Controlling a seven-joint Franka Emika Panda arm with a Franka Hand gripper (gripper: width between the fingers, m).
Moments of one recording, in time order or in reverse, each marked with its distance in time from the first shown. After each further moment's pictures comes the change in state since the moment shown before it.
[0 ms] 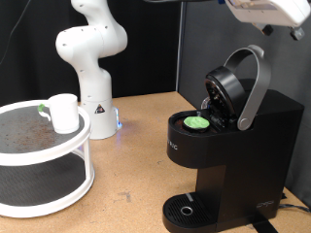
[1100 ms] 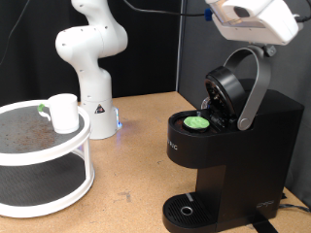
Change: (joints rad) arm -0.025 0.007 -0.020 -0.053 -0.042 0.005 -0.114
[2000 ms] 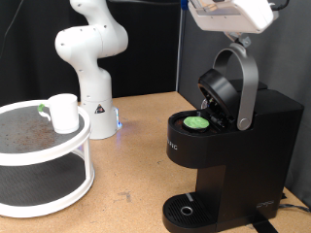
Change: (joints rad) arm -0.042 -0.075 -0.053 -0.008 -0.136 -0.131 0.001
